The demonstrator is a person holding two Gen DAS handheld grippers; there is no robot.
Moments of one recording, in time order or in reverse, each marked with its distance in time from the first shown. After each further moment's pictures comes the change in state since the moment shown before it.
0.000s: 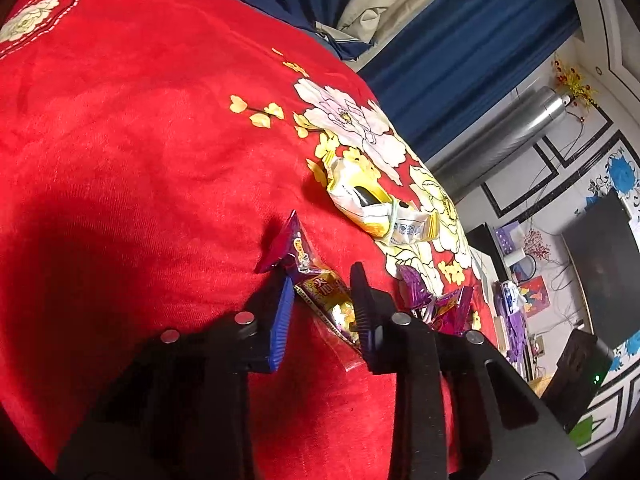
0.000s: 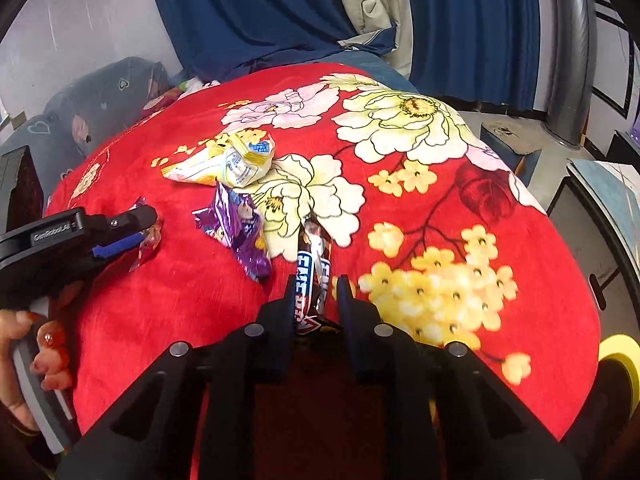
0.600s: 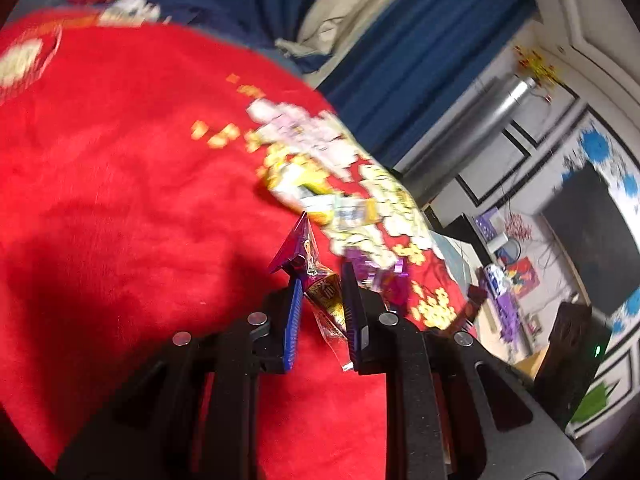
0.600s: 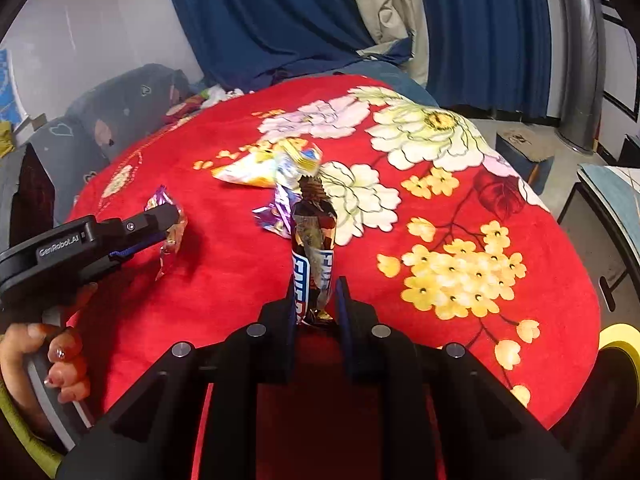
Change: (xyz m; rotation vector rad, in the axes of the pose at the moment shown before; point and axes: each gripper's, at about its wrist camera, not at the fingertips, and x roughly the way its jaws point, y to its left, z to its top) left arm -0.039 -0.035 -0.017 0.154 -0.065 -0.069; right arm -0.032 0.024 -0.005 -0.018 -0.037 0.074
